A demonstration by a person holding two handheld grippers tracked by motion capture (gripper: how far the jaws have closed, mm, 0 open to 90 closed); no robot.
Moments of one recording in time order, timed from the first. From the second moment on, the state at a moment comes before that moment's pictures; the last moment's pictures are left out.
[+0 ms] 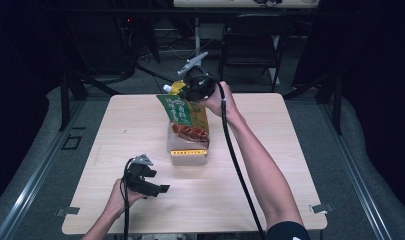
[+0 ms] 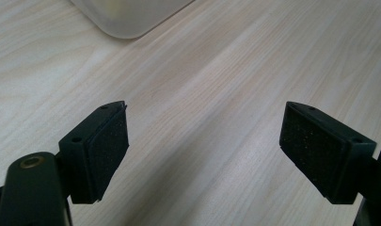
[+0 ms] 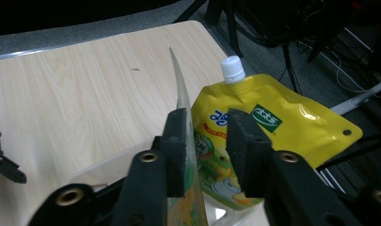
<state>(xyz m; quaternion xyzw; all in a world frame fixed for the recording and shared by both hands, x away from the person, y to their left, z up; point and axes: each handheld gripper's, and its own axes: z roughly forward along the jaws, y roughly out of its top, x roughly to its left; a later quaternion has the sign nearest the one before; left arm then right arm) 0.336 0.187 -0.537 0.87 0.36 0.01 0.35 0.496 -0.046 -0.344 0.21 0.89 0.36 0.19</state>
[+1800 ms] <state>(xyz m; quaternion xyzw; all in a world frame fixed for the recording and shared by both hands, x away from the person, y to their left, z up) 0.337 0.192 -0.540 0.86 0.38 0.03 0.35 0.330 -0.252 -0.514 0.42 0.85 0.29 0.15</state>
